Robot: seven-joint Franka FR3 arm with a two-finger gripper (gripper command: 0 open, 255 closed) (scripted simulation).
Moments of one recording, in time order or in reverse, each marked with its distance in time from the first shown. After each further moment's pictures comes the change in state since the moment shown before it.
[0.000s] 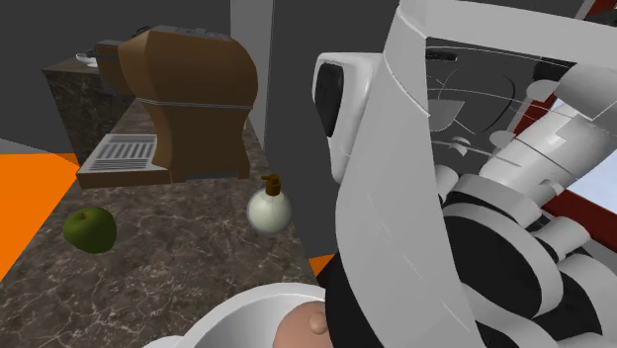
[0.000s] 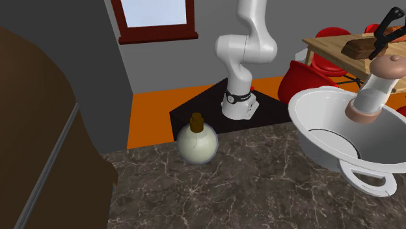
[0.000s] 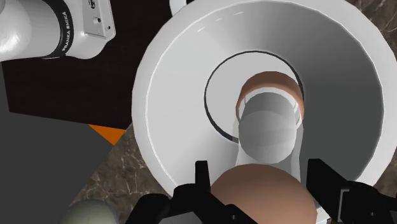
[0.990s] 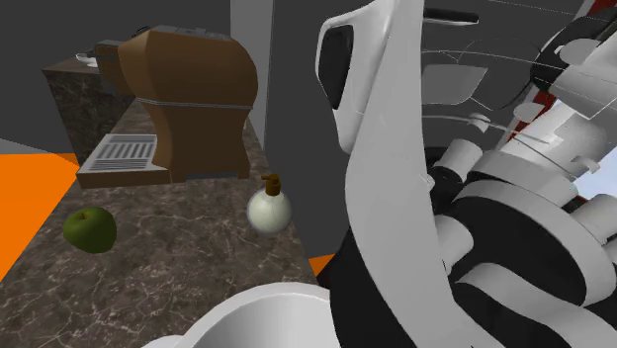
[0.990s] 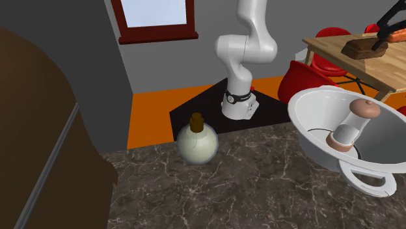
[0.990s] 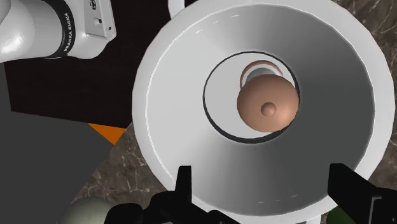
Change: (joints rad) arm -0.006 0.019 0.010 0.045 -0.009 -0.028 0.011
